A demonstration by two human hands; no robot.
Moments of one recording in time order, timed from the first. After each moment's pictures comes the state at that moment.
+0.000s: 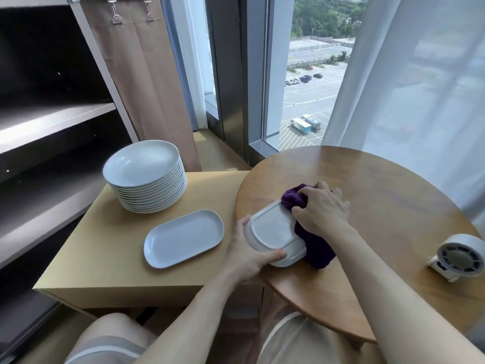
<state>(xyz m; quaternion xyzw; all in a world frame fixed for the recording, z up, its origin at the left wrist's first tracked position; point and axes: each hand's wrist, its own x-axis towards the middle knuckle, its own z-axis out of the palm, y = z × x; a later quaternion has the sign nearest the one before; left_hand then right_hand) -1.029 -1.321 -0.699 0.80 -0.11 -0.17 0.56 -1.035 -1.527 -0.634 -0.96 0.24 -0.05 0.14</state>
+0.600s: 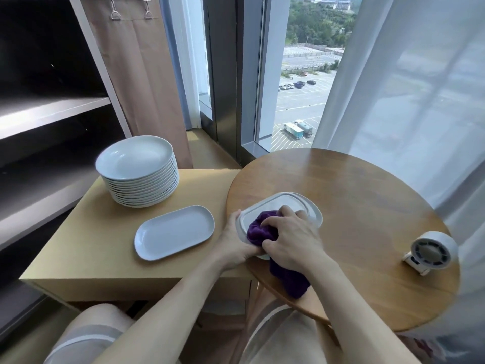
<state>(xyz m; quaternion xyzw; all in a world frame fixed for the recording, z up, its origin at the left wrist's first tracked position) -1.021 -1.321 -0.688 0.80 -0.12 -0.25 0.54 -1.094 -1.472 -0.627 -0.98 0.10 0.01 0.17</state>
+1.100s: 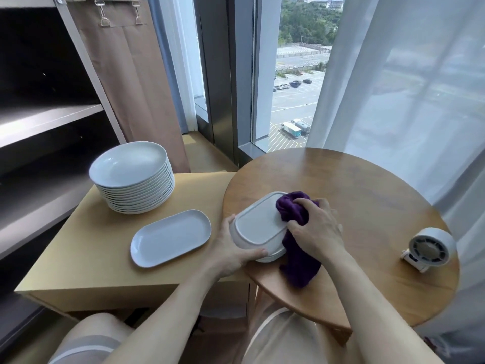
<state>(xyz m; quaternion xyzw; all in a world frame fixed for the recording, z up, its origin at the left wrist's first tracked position) -1.022 -1.315 -0.694 0.81 -0.10 -0.24 0.52 -1.093 -1.524 -0.644 -0.92 0.27 -0.08 0.28</state>
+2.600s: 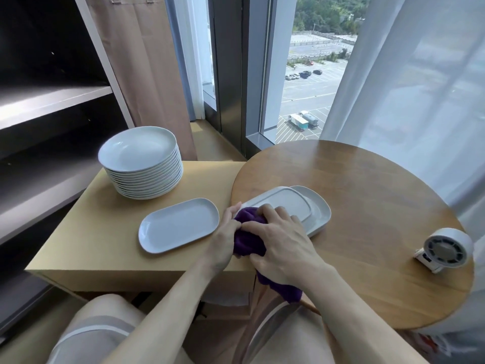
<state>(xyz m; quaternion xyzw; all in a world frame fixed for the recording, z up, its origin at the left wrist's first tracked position) -1.035 -1.297 -0.671 0.66 -0.07 -0.26 0.70 -1.109 -1.438 -0.623 -0.99 -0.06 -0.03 0.11</state>
